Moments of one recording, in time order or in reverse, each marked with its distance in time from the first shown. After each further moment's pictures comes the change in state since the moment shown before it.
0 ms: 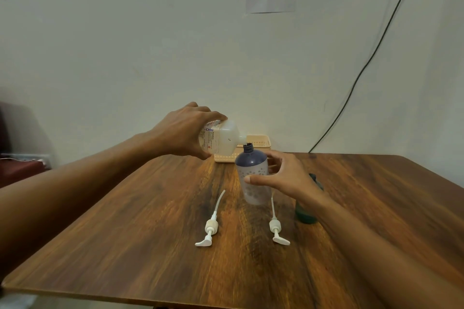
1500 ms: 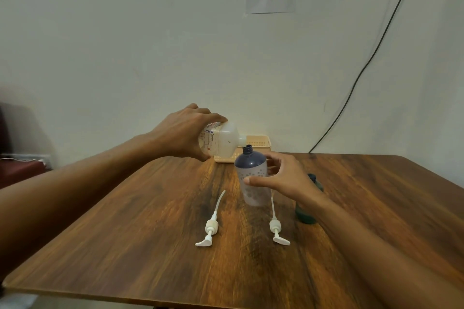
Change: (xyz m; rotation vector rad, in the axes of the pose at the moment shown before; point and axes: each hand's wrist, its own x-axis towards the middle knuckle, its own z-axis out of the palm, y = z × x) left_hand -0.001 -0.003 0.006 0.001 0.001 0.020; right_hand 0.000 0.004 0.001 0.015 -0.022 -0.017
